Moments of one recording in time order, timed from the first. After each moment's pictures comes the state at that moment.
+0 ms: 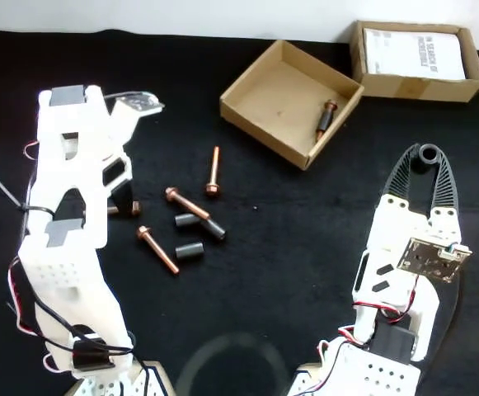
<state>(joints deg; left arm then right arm) -13.9 32.3 -25.1 101.4 -53.3 12.2 -90.2 81.5 2.9 7.4</state>
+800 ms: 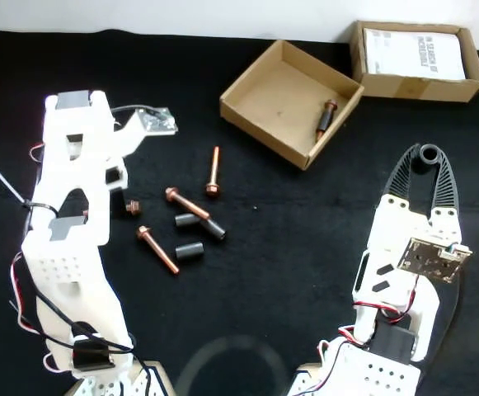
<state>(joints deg) -13.8 35.6 -24.7 94.4 -74.7 12.4 -90.2 81.5 2.9 7.7</state>
